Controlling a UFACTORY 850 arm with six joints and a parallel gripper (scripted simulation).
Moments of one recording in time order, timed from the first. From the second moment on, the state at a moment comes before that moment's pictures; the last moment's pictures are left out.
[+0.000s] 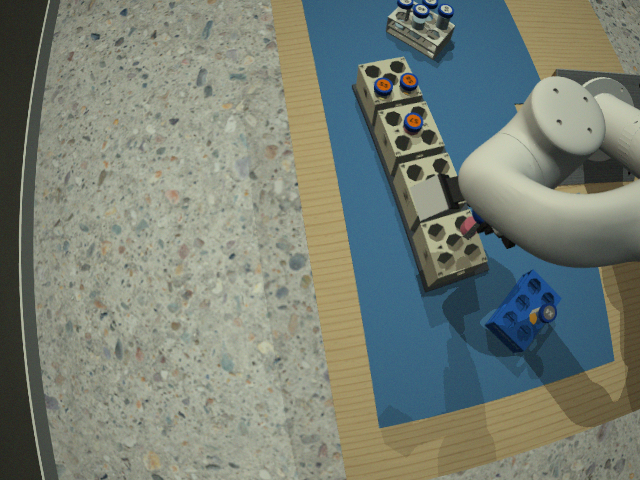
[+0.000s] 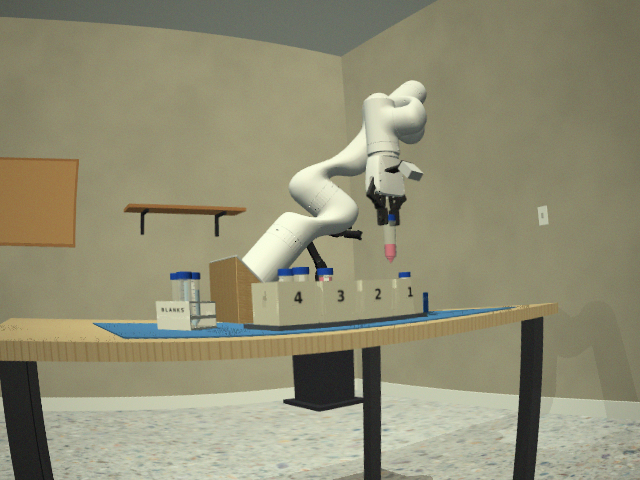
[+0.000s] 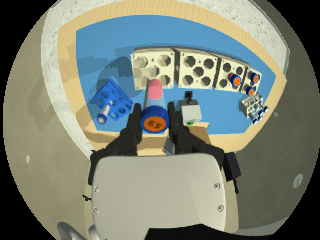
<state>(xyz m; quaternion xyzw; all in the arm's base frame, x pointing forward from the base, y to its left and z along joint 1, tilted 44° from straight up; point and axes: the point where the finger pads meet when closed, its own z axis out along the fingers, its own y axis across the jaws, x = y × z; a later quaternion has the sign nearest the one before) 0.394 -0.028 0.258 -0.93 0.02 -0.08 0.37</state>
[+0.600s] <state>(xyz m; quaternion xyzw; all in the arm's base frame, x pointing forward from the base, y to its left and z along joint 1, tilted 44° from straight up) 0.426 -0.083 0.212 -0.93 0.02 -0.08 0.37</state>
